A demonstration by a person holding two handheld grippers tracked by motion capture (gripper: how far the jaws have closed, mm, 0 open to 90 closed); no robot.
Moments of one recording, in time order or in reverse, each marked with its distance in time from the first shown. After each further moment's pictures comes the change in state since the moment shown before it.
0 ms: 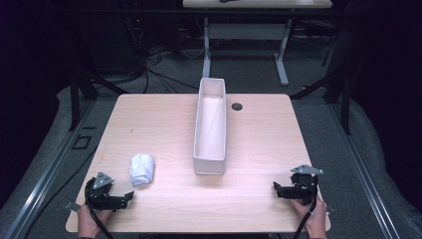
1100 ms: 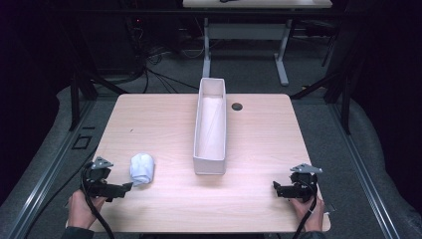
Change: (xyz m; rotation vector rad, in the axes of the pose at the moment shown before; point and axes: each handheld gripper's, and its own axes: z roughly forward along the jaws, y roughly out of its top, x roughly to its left) left arm -0.012 0.073 -0.041 0.137 -0.022 -0.001; right arm -0.001 0.002 0.002 -0.004 0.007 -0.012
